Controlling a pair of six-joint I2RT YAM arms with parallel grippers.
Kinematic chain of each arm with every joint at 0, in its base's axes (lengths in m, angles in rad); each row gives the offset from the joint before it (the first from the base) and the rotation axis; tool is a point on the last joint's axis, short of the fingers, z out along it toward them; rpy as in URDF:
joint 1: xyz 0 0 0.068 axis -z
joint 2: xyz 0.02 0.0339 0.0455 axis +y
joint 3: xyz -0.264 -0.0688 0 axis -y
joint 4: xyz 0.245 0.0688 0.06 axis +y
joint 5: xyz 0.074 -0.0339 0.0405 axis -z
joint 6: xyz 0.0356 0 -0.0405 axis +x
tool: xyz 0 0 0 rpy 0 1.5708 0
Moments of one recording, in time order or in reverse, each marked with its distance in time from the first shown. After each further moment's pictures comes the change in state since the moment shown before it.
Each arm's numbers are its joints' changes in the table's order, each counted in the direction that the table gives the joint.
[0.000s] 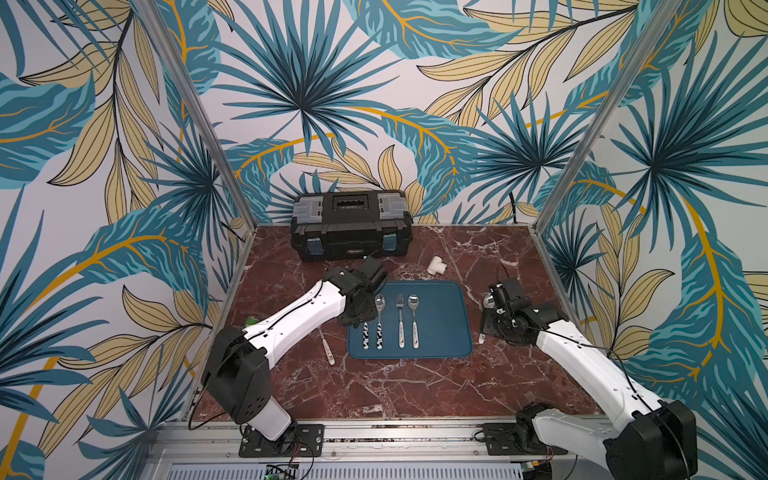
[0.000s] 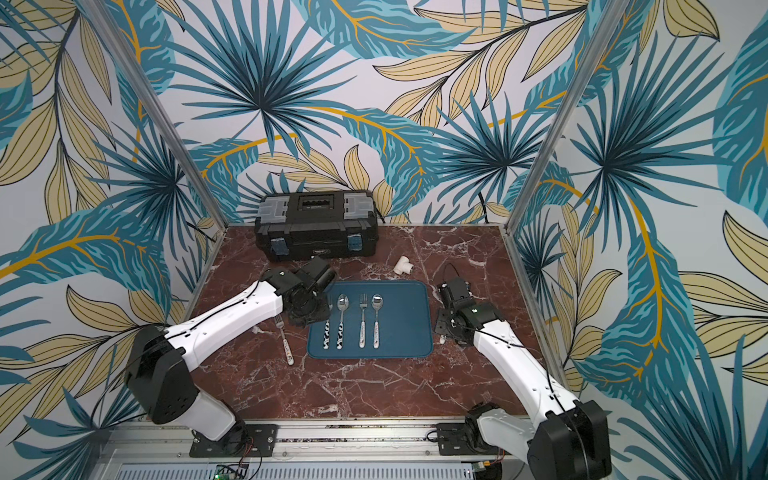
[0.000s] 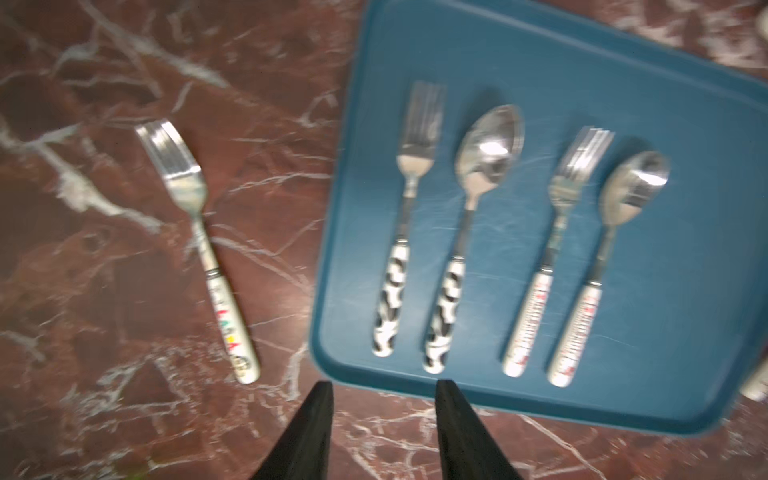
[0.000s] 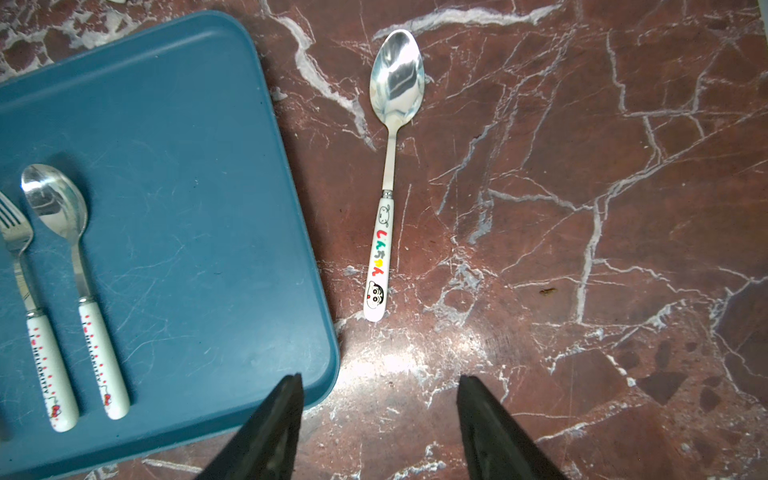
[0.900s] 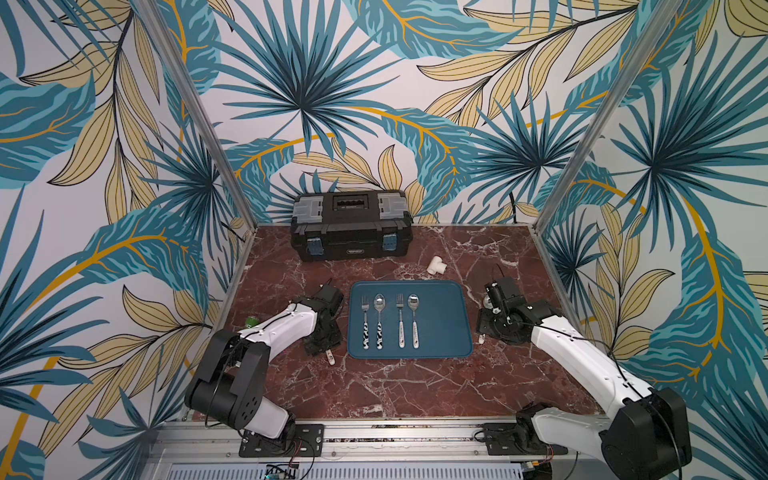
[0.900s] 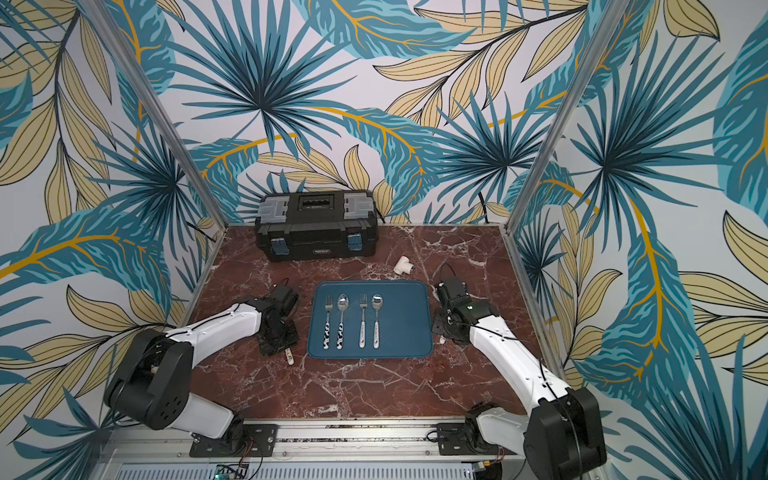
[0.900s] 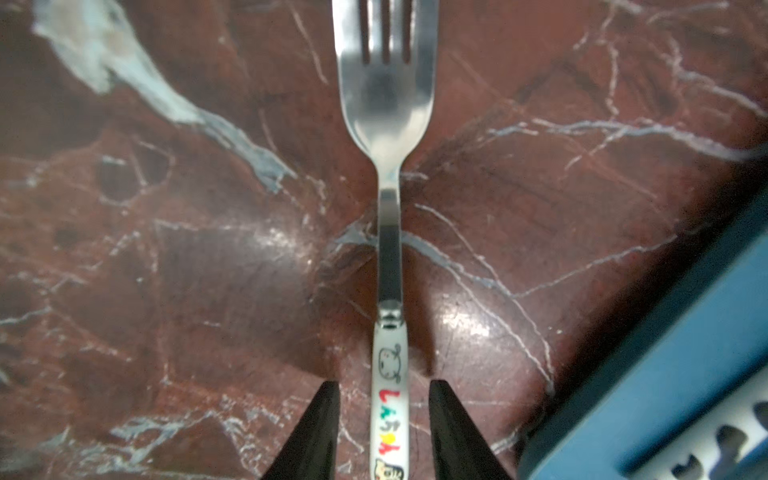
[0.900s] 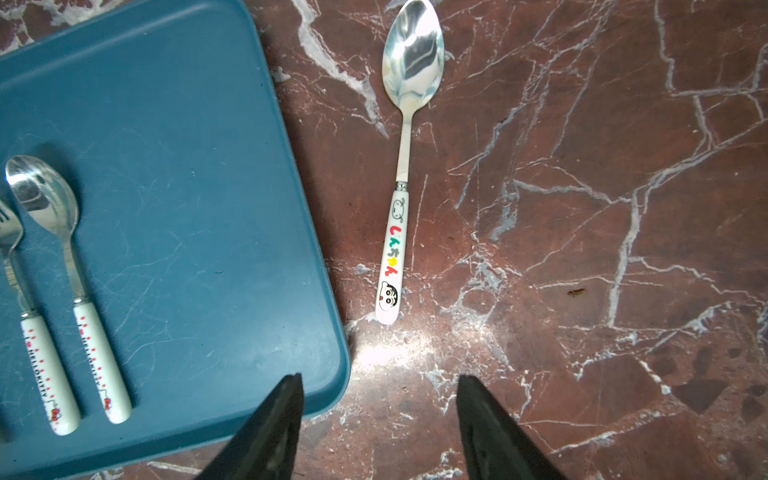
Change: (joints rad) left arm -0.280 -0.022 -0.431 -0.291 0.117 0.085; right arm 0.000 0.044 -0.010 -0.030 -0.036 0.010
